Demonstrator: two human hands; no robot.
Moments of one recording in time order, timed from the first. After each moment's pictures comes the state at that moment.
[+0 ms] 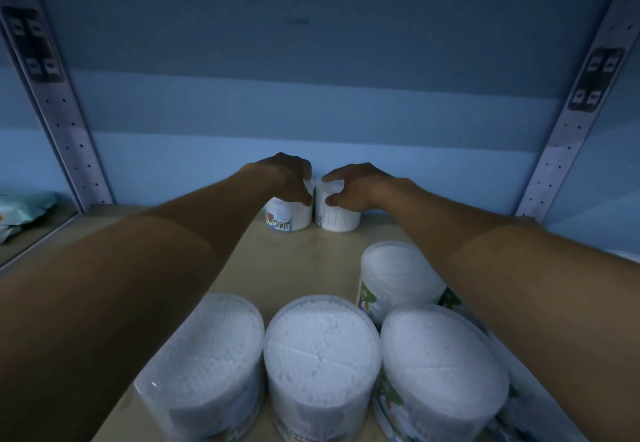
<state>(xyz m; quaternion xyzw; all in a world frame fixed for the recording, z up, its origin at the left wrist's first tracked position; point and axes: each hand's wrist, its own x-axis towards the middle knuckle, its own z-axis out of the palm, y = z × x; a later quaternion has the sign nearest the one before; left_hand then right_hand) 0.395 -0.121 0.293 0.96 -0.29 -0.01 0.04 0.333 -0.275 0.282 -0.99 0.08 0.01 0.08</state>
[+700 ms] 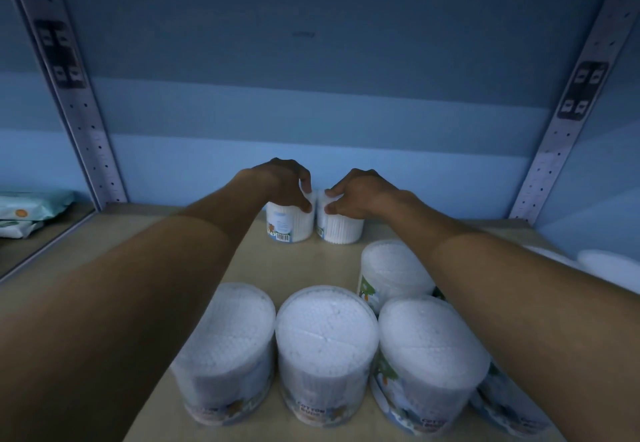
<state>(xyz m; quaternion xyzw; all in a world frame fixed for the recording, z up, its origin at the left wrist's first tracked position) 0.377 -0.097 0.297 0.95 -0.29 -0.02 0.09 0.309 -0.257 0.282 -0.99 0.10 -0.02 0.12</state>
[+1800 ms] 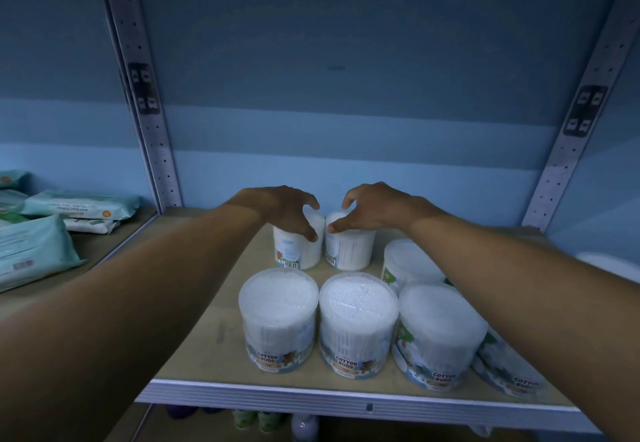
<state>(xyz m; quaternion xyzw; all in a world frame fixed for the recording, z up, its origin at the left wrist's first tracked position) 0.314 -0.027 0.313 0.95 -0.30 -0.08 0.00 0.251 -0.204 0.312 -0.99 0.07 0.01 0.08</state>
